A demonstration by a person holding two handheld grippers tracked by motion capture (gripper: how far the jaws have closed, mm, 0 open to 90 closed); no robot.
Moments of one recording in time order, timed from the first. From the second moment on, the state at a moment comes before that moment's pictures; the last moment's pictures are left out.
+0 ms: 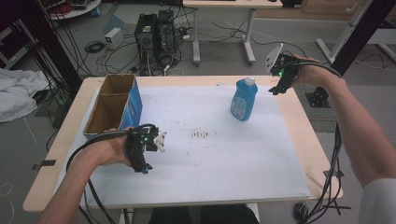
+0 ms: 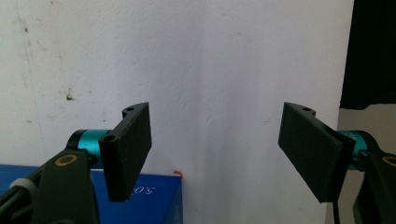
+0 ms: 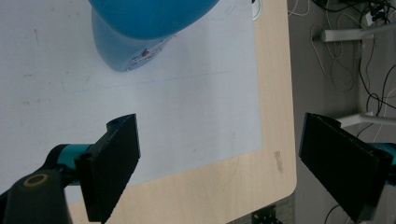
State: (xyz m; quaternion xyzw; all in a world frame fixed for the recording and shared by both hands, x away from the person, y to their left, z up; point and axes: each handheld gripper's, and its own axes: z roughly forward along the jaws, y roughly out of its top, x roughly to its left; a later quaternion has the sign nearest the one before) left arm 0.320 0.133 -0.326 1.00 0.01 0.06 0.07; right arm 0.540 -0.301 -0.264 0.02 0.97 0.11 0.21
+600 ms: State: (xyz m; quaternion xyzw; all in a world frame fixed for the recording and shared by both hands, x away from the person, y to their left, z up) left arm 0.320 0.132 -0.327 1.00 0.01 0.05 0.07; right arm 0.538 -0.302 -0.262 0.02 0.97 0.11 0.20
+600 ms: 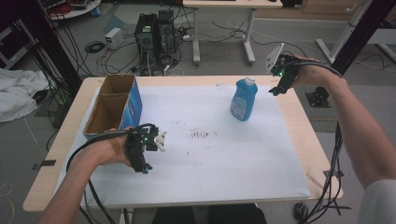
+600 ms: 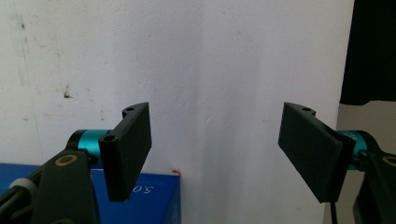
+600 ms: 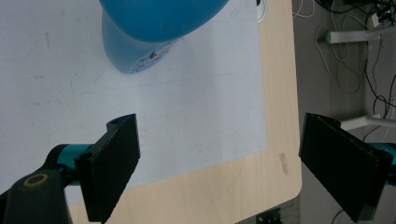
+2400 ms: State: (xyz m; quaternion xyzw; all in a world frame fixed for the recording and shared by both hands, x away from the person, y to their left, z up) left arm 0.319 0.134 -0.328 0.99 0.02 0.06 0.10; right arm 0.509 -0.280 -0.298 0.27 0.92 0.24 0.15
